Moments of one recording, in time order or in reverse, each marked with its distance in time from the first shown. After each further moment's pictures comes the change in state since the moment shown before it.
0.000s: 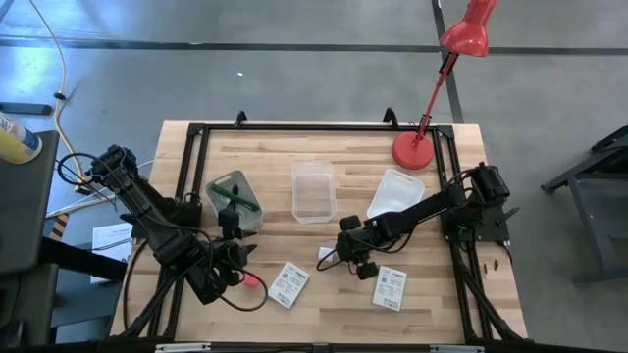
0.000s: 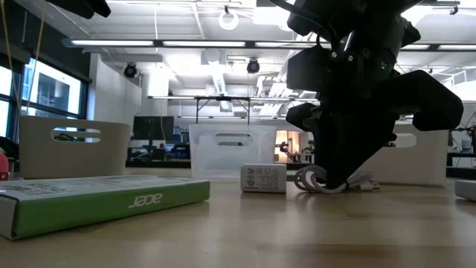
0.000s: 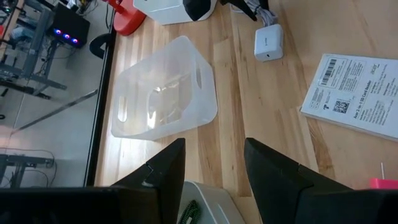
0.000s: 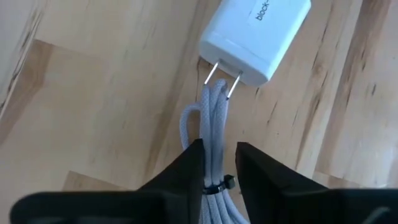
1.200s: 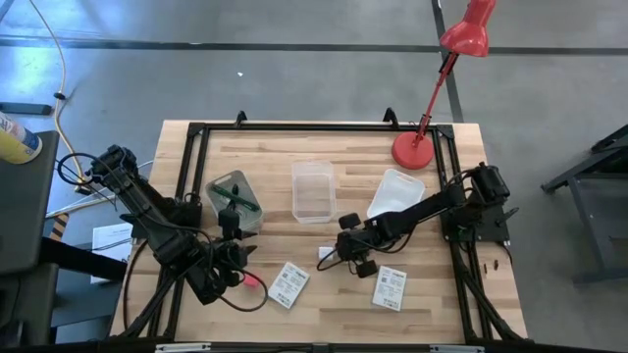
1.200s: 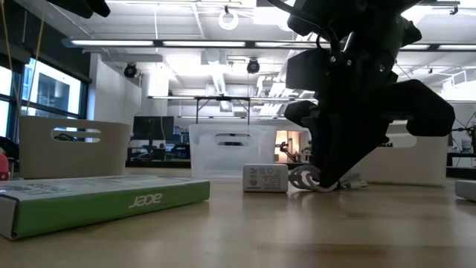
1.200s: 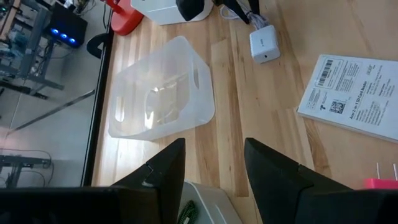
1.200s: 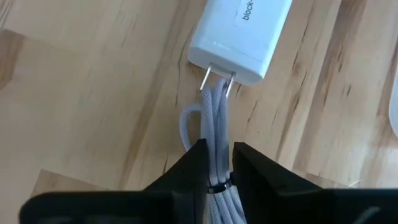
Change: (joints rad) left arm -0.001 0.000 0.000 0.005 0.008 0.000; right arm -0.001 -0.001 0.000 -0.006 0.059 -0.036
